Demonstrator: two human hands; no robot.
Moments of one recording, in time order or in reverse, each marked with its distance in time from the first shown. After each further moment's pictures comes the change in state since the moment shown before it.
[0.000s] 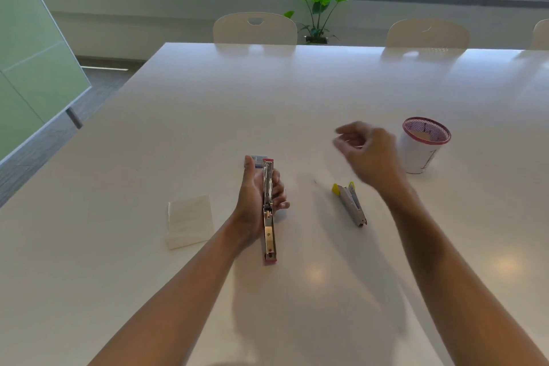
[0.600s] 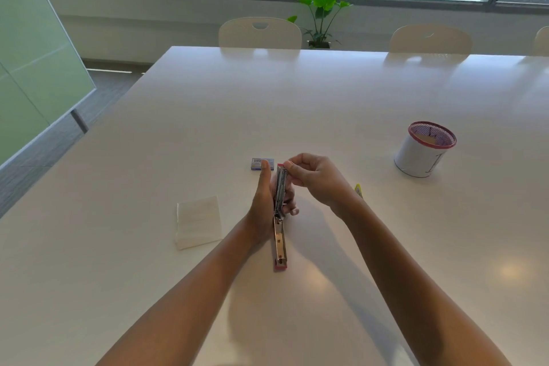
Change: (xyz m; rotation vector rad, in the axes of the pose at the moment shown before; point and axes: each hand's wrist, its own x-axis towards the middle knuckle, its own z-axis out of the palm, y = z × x) left_hand -0.010 0.000 0.007 0.146 -0.056 0.039; right_hand -0.029 -0.025 0.074 0.458 -0.444 0.219
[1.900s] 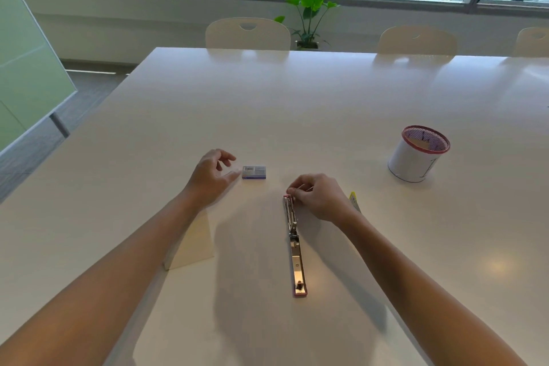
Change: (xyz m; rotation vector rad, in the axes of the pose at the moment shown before) left_hand 0.059 0.051 -0.115 1.128 0.292 0.239; right_hand 0.022 0.040 -0.015 -0.469 0.094 0.053
